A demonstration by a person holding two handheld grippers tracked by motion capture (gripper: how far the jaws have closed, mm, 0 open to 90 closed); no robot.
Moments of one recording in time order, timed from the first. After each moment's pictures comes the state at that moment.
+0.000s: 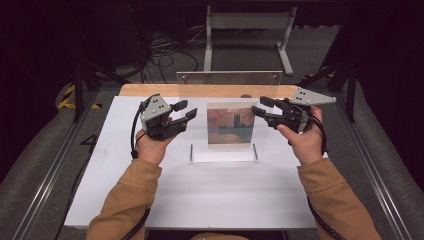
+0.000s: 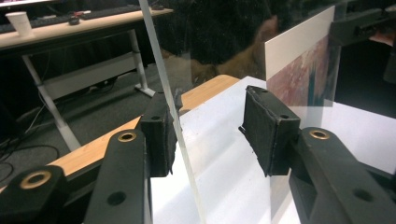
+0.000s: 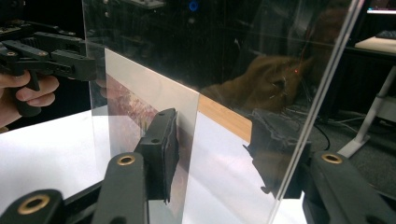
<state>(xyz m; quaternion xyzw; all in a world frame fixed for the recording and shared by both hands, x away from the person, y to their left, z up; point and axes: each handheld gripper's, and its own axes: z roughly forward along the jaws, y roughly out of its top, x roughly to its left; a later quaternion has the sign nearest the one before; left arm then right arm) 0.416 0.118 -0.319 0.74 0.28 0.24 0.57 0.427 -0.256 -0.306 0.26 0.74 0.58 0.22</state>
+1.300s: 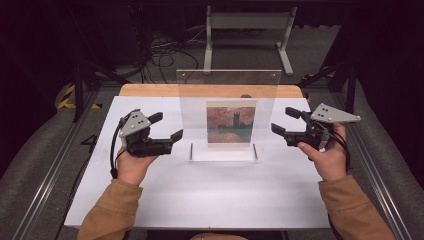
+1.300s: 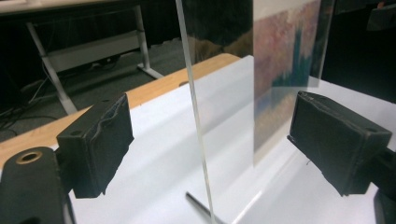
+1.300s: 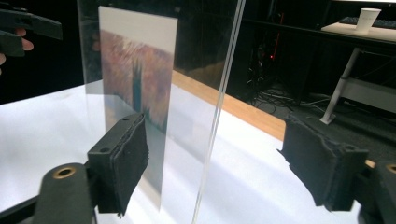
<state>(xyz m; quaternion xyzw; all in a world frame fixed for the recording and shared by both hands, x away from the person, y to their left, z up) 0.370 0.164 -0.334 0.75 0.31 0.21 0.55 0.384 -0.304 -0.320 0.29 0.74 0.55 0.25</state>
